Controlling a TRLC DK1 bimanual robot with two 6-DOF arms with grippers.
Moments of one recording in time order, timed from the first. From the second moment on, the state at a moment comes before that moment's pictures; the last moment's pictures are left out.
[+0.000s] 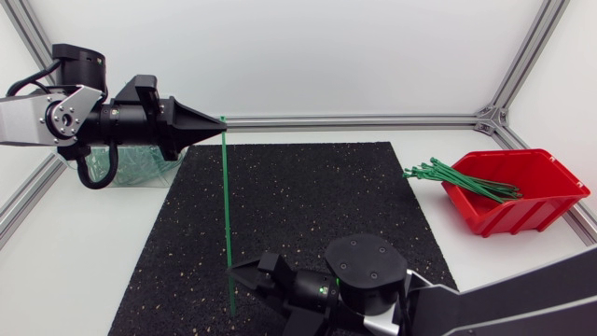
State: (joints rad) left arm -0.04 1.63 1.08 -0.12 1.27 -0.58; right arm 1.05 1.71 0.43 0.98 -0.15 -1.71
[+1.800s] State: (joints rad) left arm -0.04 1.64 1.08 -0.12 1.27 -0.51; right arm 1.11 1.65 0.42 0.98 -0.12 -1.65
